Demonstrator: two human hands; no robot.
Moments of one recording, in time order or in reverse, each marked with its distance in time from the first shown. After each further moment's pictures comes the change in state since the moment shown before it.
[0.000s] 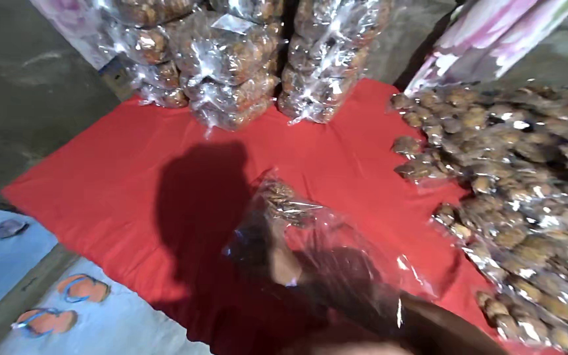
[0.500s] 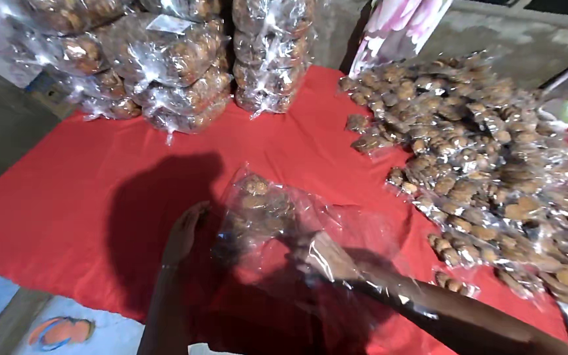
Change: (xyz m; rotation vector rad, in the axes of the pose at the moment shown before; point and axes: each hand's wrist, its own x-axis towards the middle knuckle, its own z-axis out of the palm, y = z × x) left_hand -0.062 -0.019 -0.206 0.291 0.784 -0.540; right_hand -0.106 0.051 -0.064 -0.389 0.007 -0.139
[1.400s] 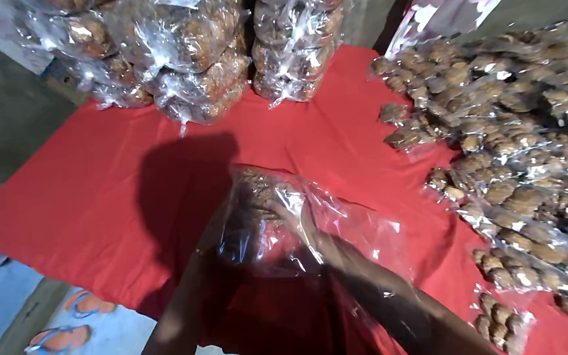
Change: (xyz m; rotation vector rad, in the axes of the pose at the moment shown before) left_hand 0.028 -0.008 0.019 0.002 -0.180 -0.018; right_hand 0.142 0.022 0.080 0.946 0.204 0.896
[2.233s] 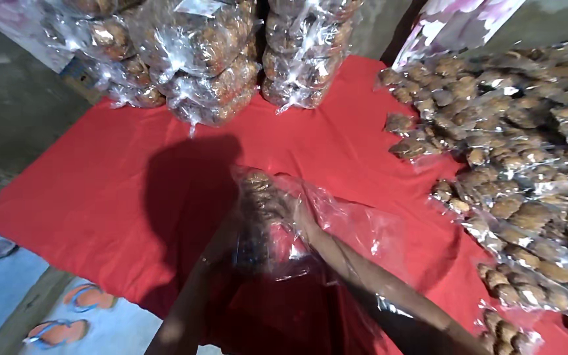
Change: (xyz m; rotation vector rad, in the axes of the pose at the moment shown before) left_hand -0.014 0.004 0.008 0.100 -0.080 0.120; right_hand 0.012 -0.010 -0.010 -0.404 -0.242 0.048
